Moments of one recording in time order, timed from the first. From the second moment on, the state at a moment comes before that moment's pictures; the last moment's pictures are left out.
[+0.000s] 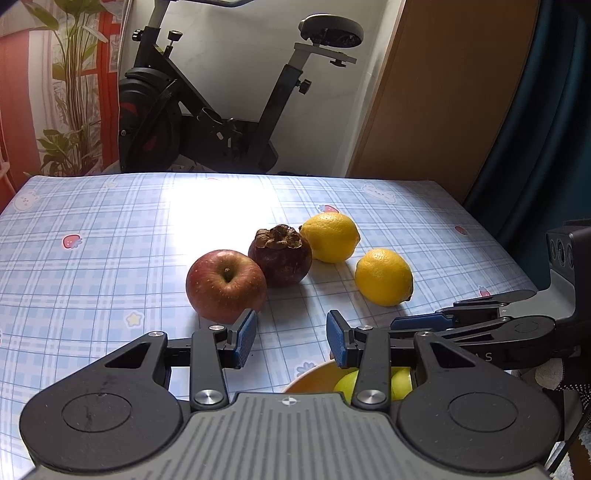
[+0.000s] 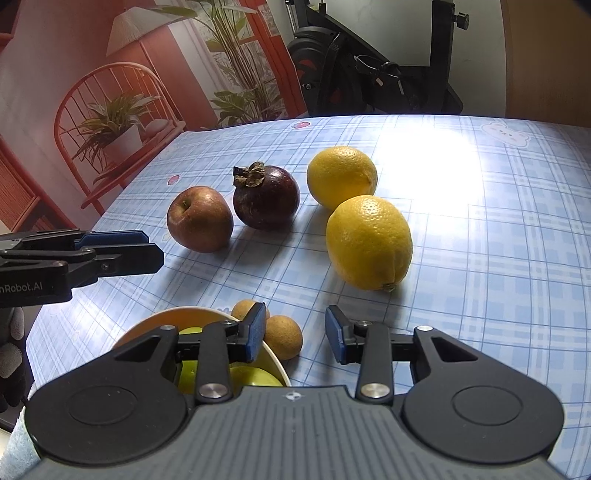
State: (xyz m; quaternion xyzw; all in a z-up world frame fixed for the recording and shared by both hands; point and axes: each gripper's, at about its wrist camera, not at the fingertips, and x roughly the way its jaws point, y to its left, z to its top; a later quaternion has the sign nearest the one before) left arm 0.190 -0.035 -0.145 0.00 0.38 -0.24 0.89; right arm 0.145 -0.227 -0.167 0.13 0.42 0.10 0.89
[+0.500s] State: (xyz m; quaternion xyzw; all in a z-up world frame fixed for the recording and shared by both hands) left arm 0.191 -0.038 -0.146 0.00 0.38 -0.24 0.89; right arm 0.129 -0.256 -0.155 0.16 0.40 0.06 0.90
